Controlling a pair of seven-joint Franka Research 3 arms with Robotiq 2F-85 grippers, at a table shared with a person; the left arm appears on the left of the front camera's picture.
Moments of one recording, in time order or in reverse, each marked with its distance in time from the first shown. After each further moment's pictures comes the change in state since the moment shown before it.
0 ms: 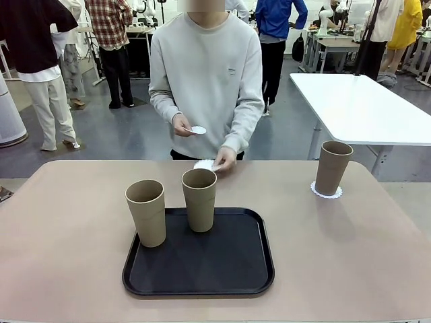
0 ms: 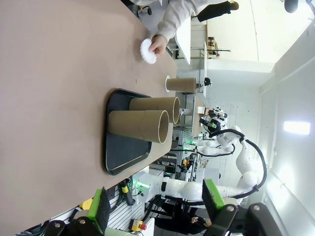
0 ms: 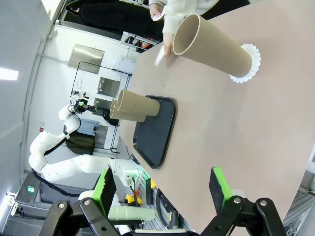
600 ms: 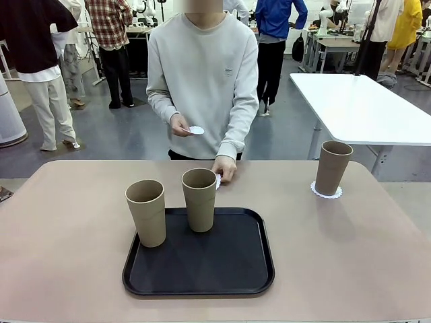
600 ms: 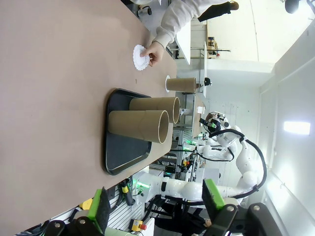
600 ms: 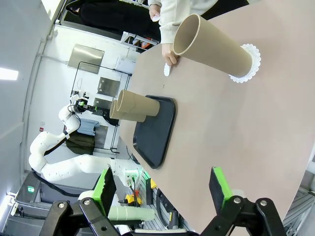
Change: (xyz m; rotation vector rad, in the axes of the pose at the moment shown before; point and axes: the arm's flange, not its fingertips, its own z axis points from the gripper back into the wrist) left arm 0.000 0.000 0.000 0.000 0.000 0.000; right arm 0.000 0.000 0.000 0.000 0.000 0.000
